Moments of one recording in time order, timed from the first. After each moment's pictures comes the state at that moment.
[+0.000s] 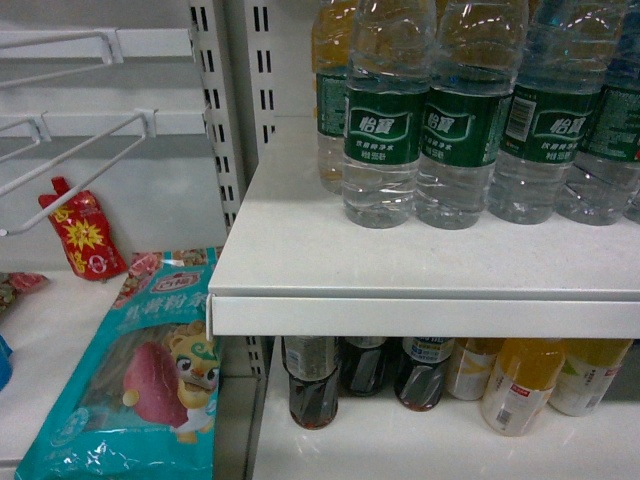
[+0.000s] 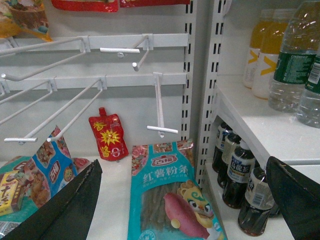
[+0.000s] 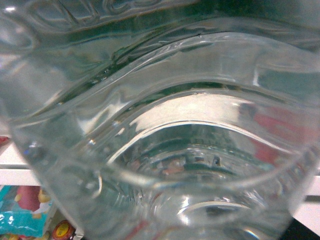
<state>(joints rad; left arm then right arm) 0.00 0.01 0.01 0.00 0.00 0.00 0.03 0.61 0.26 0.17 -0.12 0.12</state>
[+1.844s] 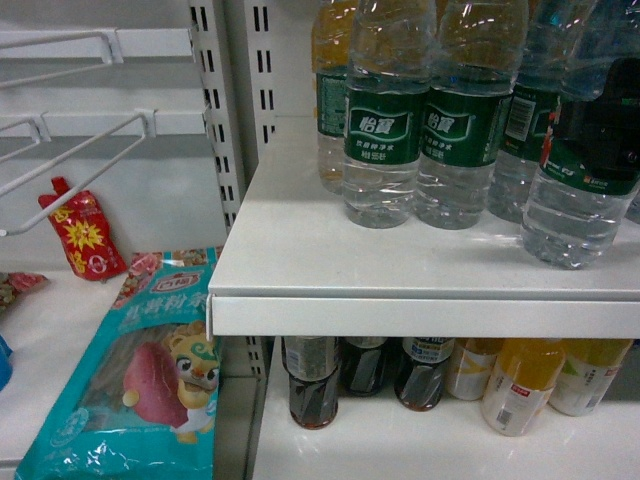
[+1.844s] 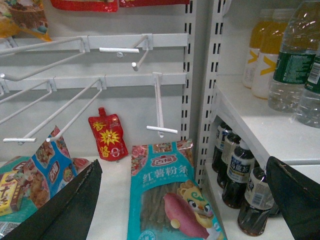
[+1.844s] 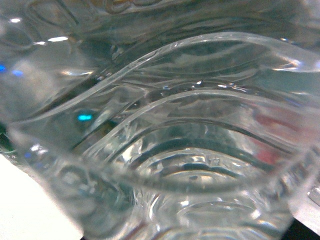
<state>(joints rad) 0.00 0.01 0.01 0.00 0.00 0.00 0.19 1.56 0.73 0.54 0.00 0.16</state>
